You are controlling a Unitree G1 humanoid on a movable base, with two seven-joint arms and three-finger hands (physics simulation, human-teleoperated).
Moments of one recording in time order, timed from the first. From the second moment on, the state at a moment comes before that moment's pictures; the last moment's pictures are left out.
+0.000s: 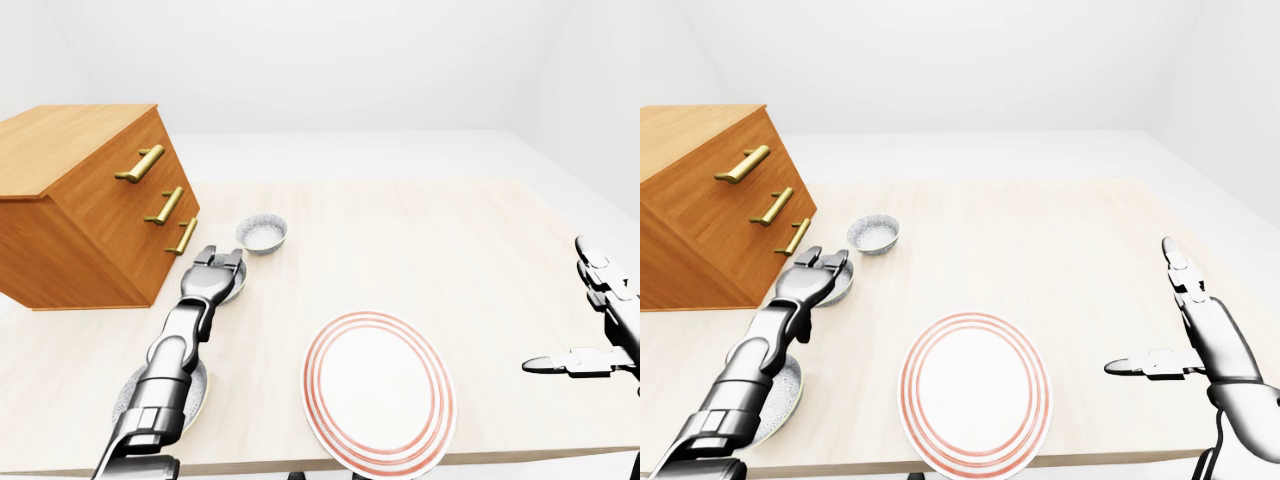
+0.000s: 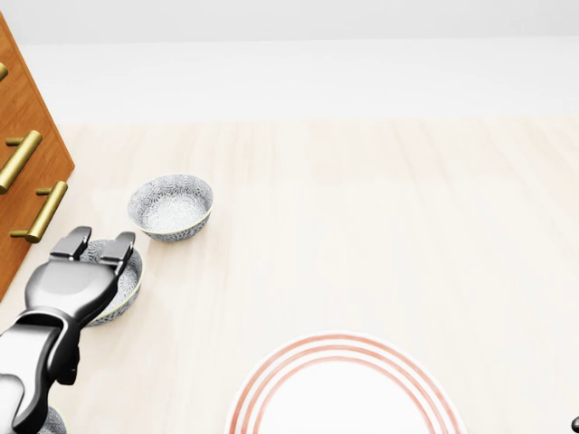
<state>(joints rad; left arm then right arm) -0.40 0.37 0.01 0.50 1.43 -0.09 -0.19 0.12 -0.26 -0.77 -0.38 -0.24 0.09 0.63</state>
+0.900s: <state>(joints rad) -0.39 0.36 0.02 0.53 1.41 -0.09 -0.12 0.12 -0.25 -0.77 -0.38 -0.23 0.09 0.64</state>
